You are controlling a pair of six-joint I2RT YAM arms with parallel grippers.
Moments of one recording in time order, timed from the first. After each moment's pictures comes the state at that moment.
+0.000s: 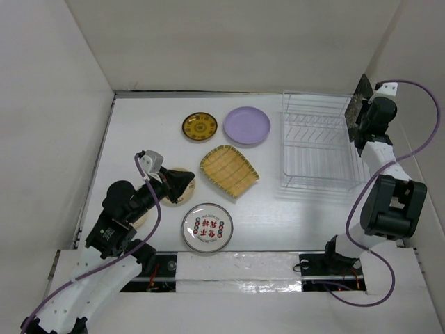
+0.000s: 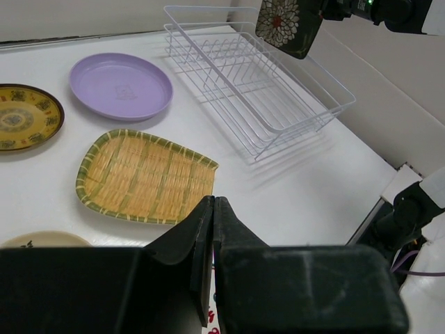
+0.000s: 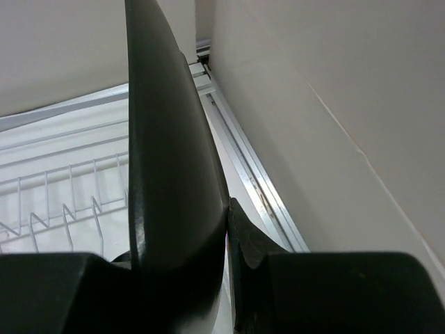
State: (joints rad) left arm -0.54 0.44 0.64 -0.22 0.24 -0.32; right arm -0.27 1.55 1.12 0.22 0.20 -0.03
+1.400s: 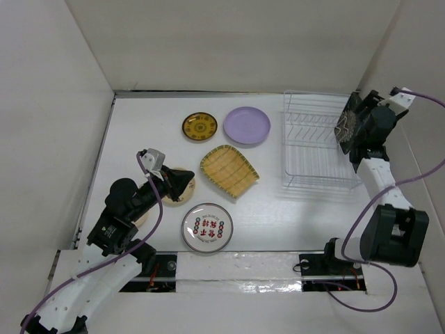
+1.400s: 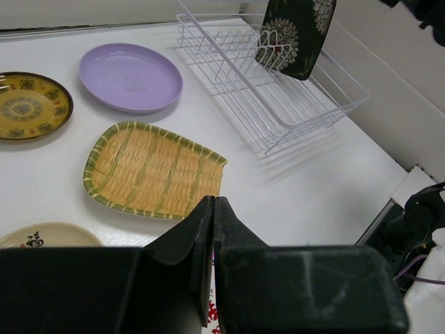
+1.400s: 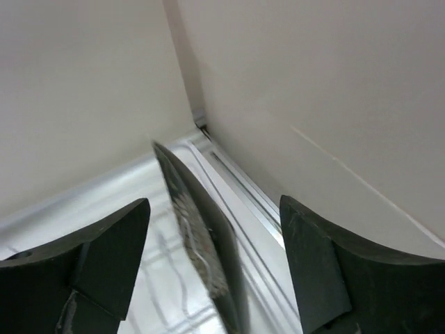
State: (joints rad) left arm -0.54 0.47 0.64 -0.23 0.21 -0.32; right arm -0.19 1.40 0.96 0.47 0.42 0.12
